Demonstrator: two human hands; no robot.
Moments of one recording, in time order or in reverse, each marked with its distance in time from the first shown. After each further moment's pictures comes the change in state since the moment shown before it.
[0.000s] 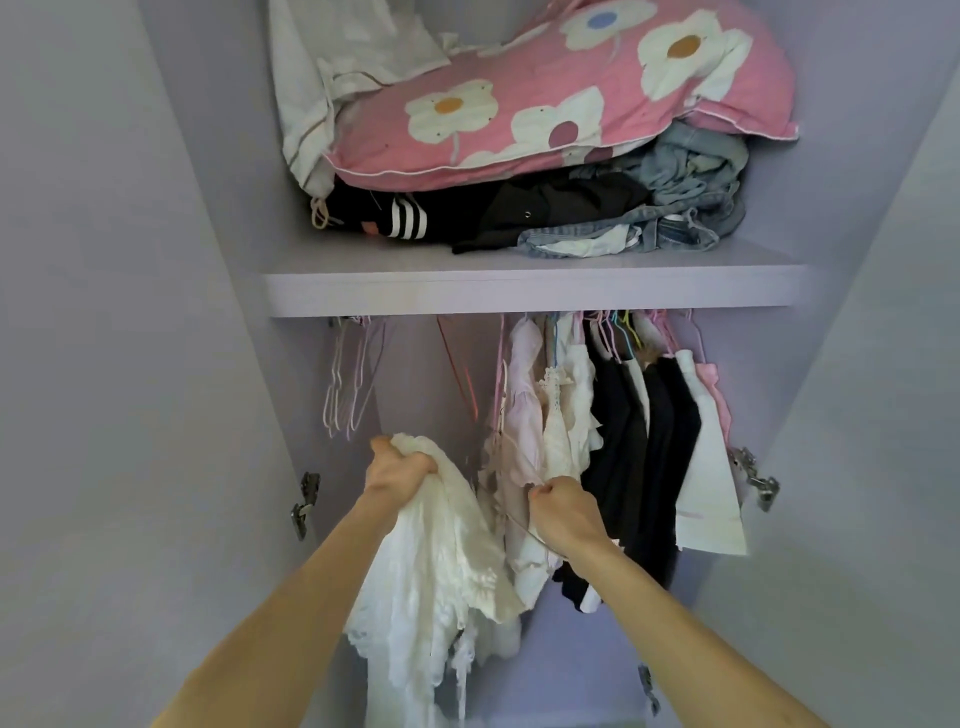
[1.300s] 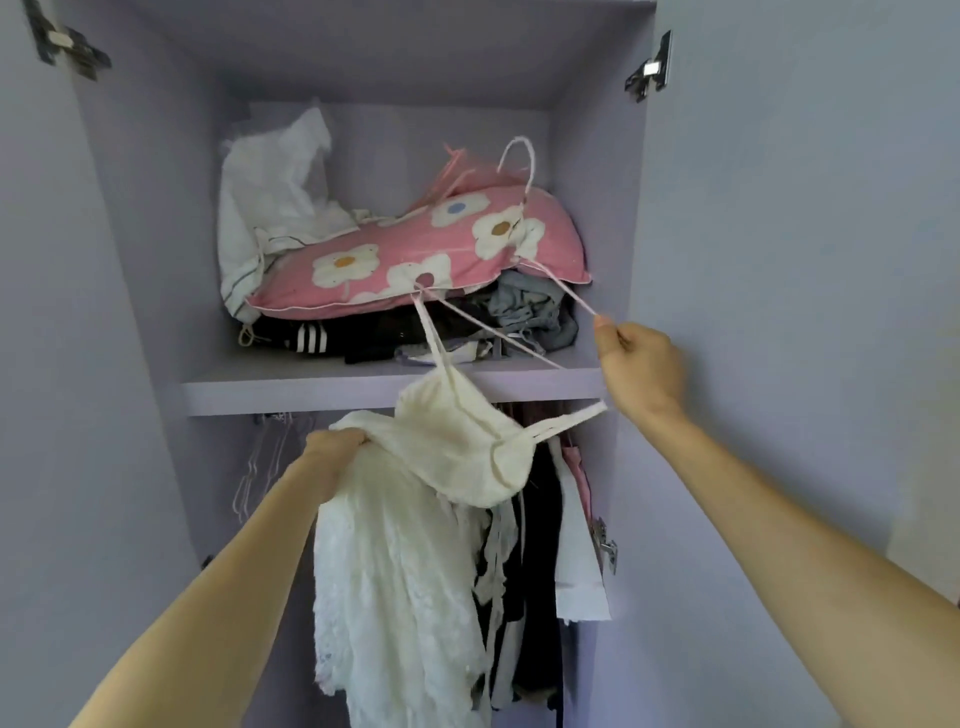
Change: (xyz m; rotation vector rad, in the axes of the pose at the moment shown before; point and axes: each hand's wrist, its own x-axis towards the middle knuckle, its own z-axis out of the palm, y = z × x) left_hand -0.060 0.144 0.054 -0.160 0.017 0.109; right_hand -0.074 -0.023 -0.345 0.056 0.852 -0.558
